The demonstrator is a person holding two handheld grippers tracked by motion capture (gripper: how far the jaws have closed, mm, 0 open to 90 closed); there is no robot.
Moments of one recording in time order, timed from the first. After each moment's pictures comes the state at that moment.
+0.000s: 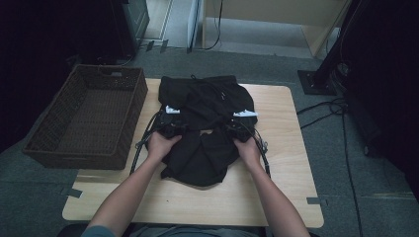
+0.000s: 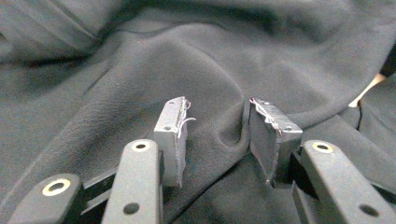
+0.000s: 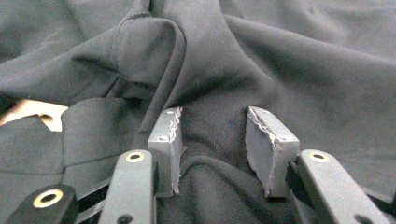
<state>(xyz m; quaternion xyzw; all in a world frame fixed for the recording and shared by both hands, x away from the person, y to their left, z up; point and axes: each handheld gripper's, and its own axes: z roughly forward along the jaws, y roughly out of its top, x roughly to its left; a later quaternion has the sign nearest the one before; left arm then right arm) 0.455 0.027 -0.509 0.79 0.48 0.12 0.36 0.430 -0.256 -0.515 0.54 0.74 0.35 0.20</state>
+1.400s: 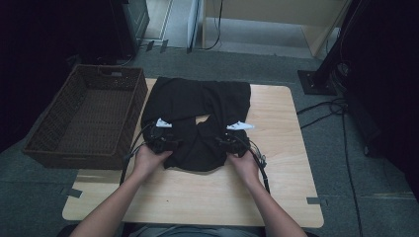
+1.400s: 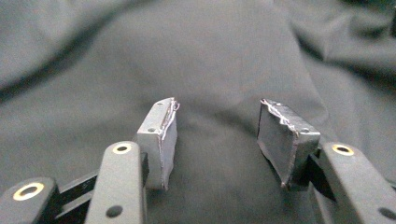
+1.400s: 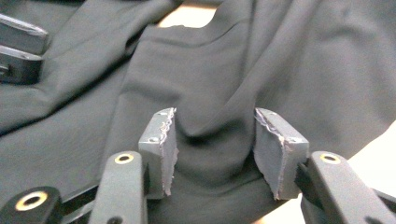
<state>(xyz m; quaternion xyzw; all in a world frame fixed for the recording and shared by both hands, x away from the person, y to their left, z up) 0.386 0.057 -0.506 0.82 0.44 0.10 0.35 0.365 -0.231 -0.503 0.50 0.76 0.38 0.16</state>
